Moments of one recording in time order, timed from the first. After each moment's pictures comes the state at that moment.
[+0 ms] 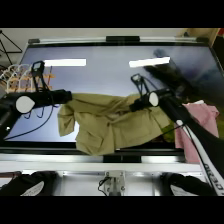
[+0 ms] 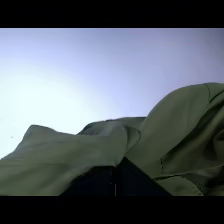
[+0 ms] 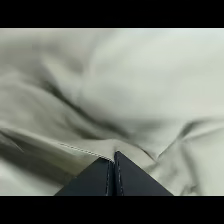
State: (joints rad) left arm -0.29 -1.04 1.01 1.39 -0.77 -1.75; right arm 0.38 -1.35 1.12 -1.50 0.84 1.38
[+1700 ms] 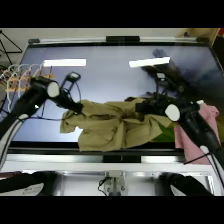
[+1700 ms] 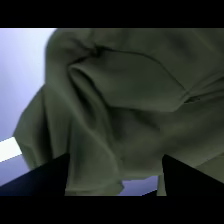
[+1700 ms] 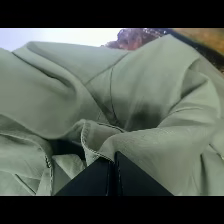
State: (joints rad) left arm -0.43 -1.38 1.24 1.57 -1.22 -1.48; right arm 0.38 -1.04 0.93 -1.46 0.85 1.80
